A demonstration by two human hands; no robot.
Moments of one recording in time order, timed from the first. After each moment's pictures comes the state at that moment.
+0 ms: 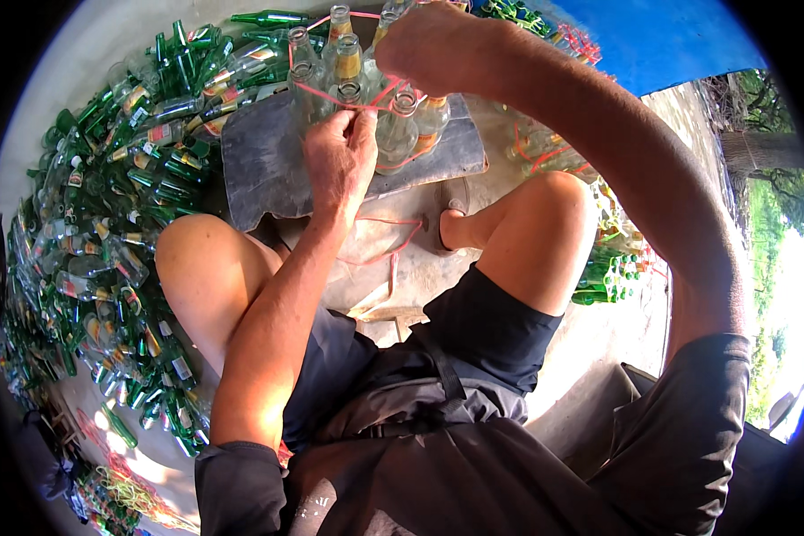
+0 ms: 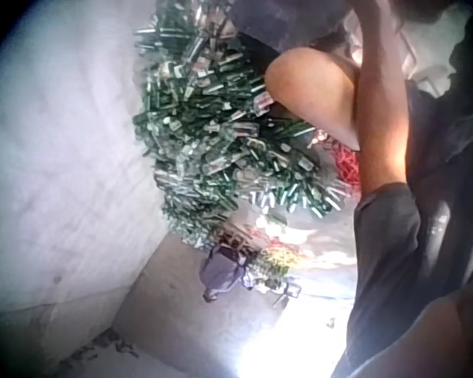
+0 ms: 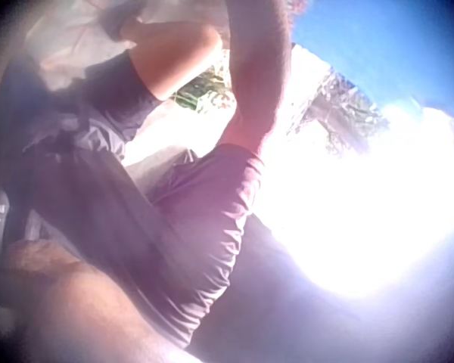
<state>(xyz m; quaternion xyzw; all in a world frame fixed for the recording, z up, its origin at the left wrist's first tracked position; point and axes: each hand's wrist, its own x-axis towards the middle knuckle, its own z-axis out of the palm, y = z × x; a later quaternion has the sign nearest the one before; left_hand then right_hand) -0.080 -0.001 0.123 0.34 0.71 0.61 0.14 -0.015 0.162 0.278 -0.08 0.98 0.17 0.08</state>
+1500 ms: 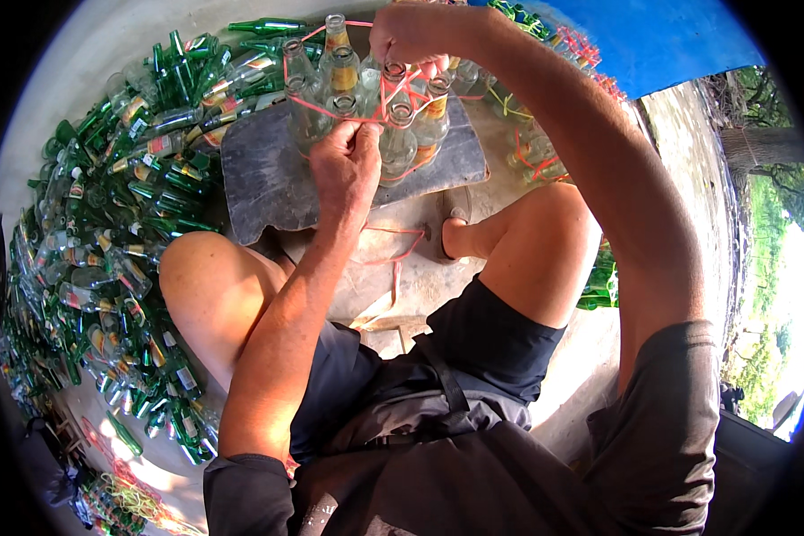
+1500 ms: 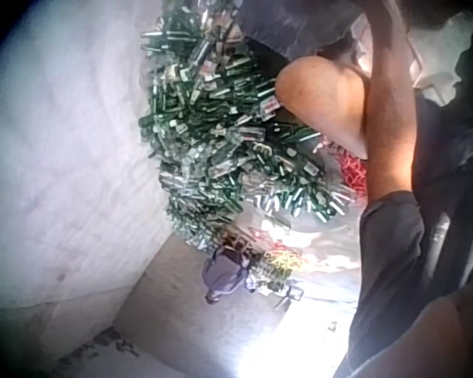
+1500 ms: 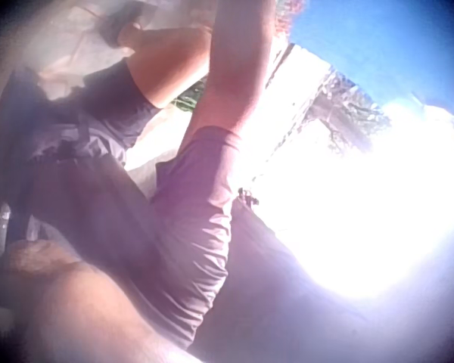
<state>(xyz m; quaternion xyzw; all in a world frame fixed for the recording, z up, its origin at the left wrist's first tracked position) -0.077 0.009 0.113 0.31 0.65 0.67 0.16 -0.061 0.202 0.267 0.20 0.95 -0.16 0.19</state>
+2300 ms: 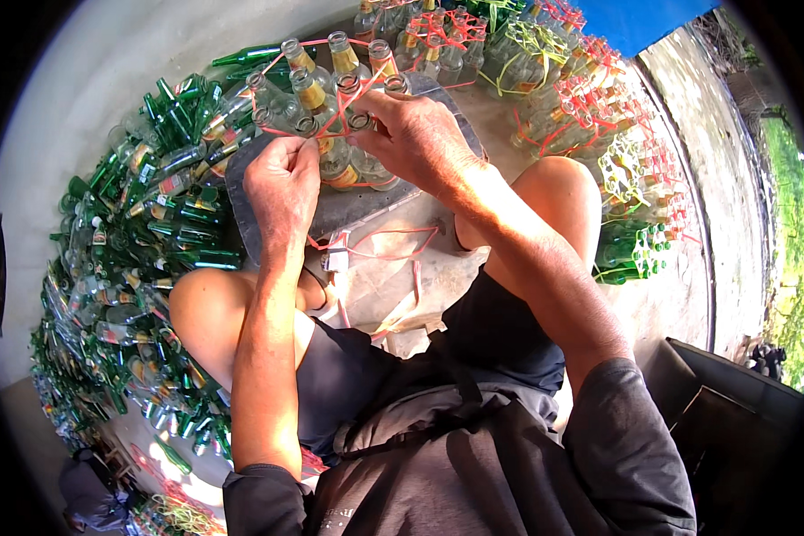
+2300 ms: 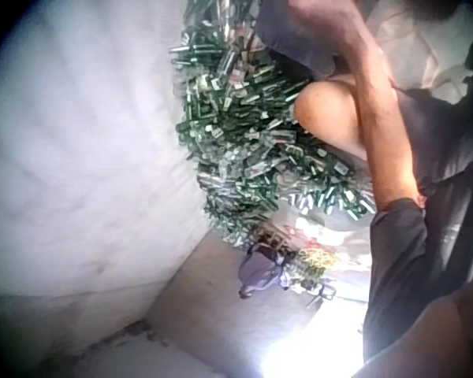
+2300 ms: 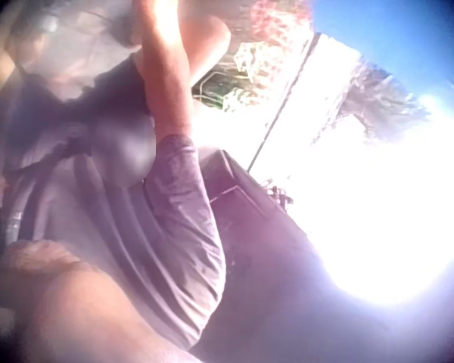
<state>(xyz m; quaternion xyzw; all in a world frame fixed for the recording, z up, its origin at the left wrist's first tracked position) -0.116 -0.014 0.148 0.39 0.70 0.59 0.09 0.047 0.095 0.195 0.27 0.89 -0.26 -0.26</state>
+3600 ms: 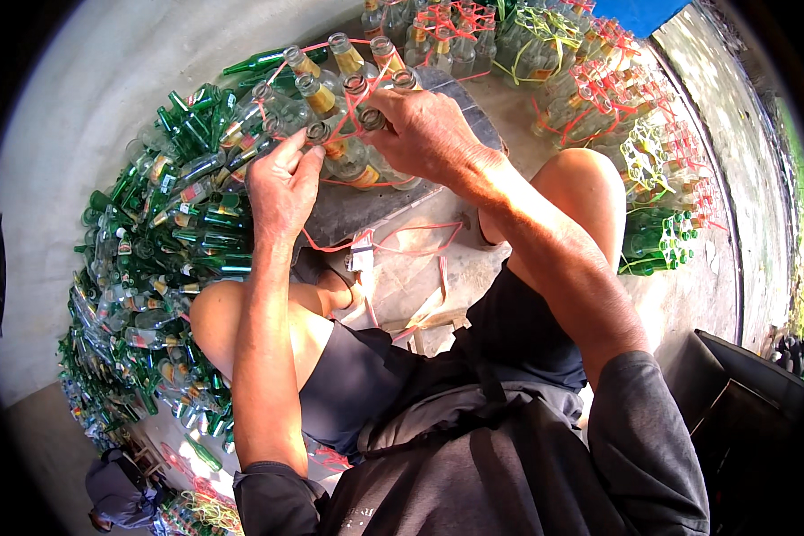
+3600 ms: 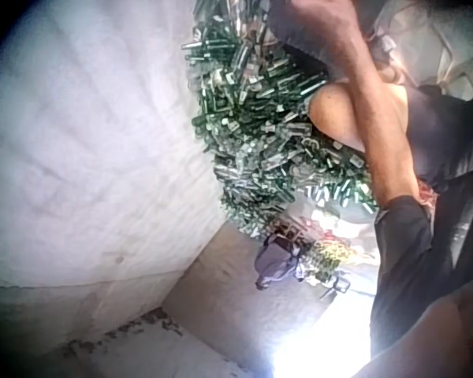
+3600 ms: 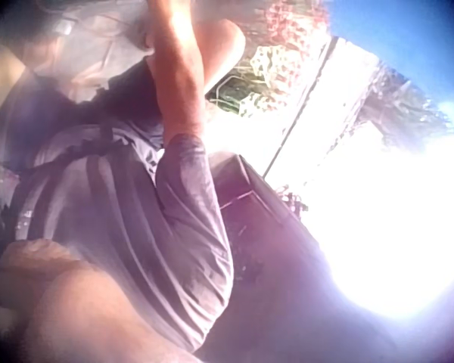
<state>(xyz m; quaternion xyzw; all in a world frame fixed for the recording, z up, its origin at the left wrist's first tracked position) -0.147 -0.019 0.157 0.52 0.67 0.49 0.19 0.043 0.111 0.175 0.27 0.90 -0.21 -0.27</state>
